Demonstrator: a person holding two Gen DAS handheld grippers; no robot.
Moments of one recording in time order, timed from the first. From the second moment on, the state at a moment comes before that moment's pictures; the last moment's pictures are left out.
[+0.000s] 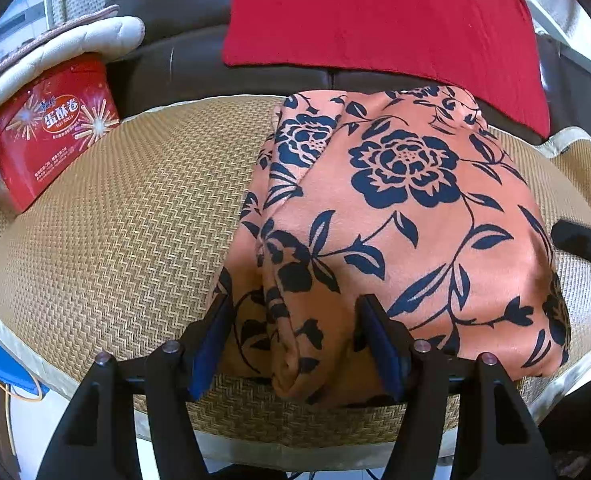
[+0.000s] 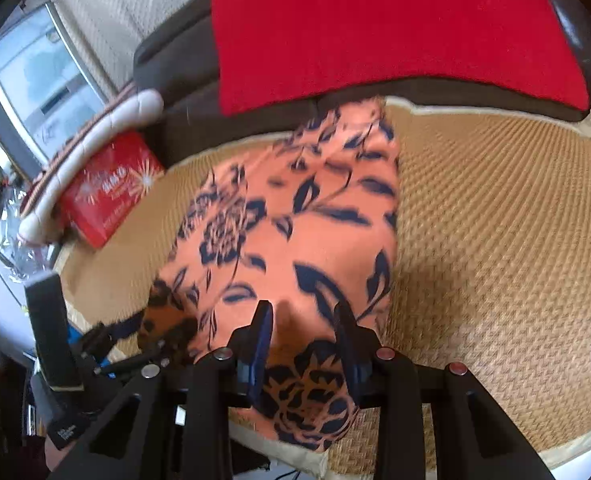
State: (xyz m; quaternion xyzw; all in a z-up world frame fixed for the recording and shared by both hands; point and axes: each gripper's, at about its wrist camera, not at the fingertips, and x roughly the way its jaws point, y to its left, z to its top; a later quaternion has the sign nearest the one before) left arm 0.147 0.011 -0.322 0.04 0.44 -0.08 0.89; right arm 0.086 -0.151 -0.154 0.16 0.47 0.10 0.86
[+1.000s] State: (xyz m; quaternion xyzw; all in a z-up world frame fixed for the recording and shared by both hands) left arm 0.187 0.089 -0.291 -0.17 0.43 -0.11 0.88; right arm 0.081 -0.244 -0.179 0.34 0.42 0.10 0.83
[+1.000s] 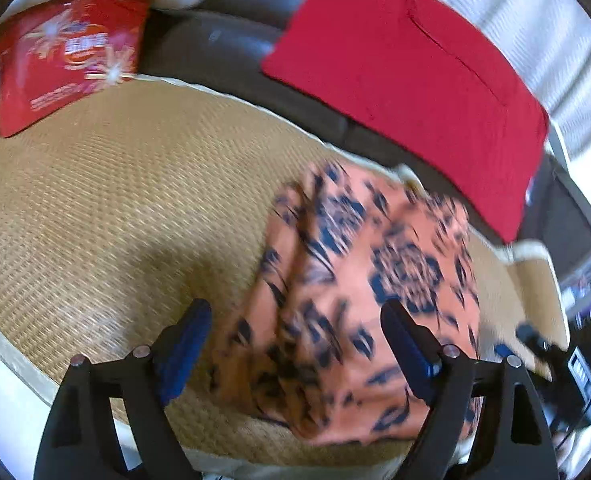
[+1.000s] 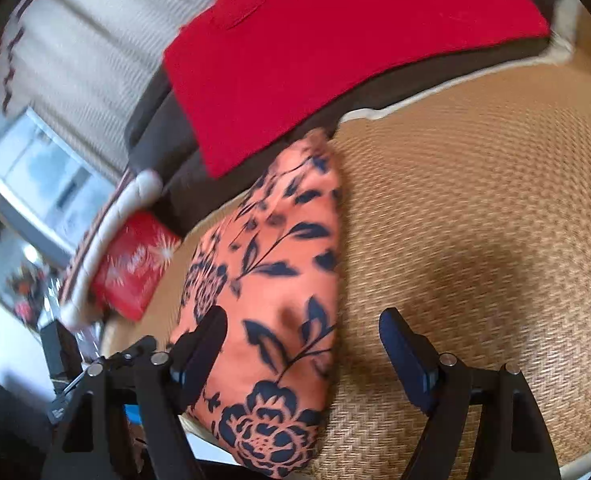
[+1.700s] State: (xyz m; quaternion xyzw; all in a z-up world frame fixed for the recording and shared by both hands) left arm 0.198 0.065 -0.307 -0.07 0.46 -0.07 0.88; right arm 0.121 -0.215 -0.216 0.41 0.46 0.14 0.78
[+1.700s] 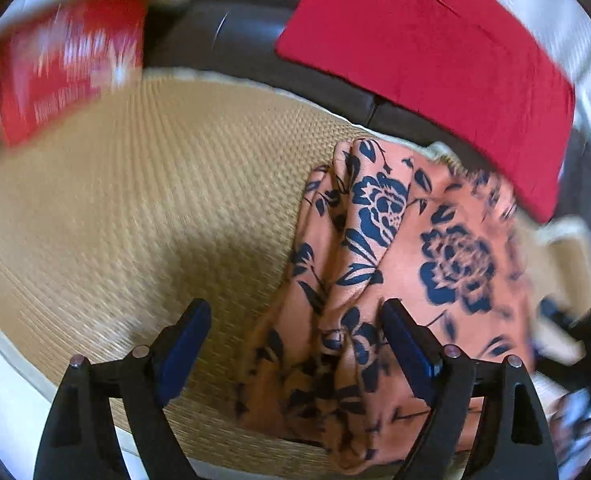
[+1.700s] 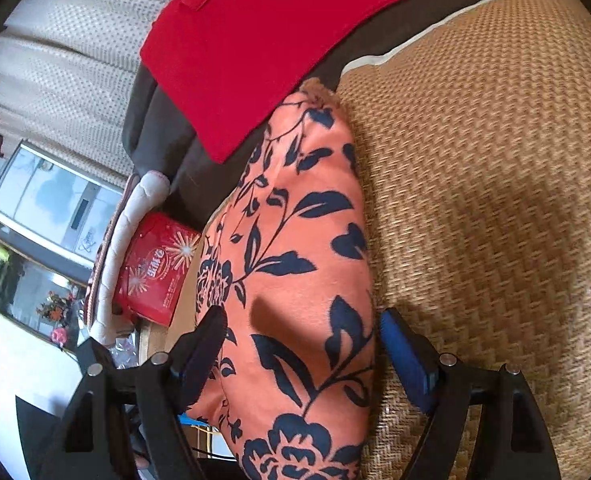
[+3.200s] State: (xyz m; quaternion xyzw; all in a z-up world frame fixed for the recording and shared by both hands) left arm 0.228 0.051 -0.324 -0.05 0.50 -0.05 0.86; right arm 0.192 -0.185 -0.210 0.30 0.45 0.12 0.83
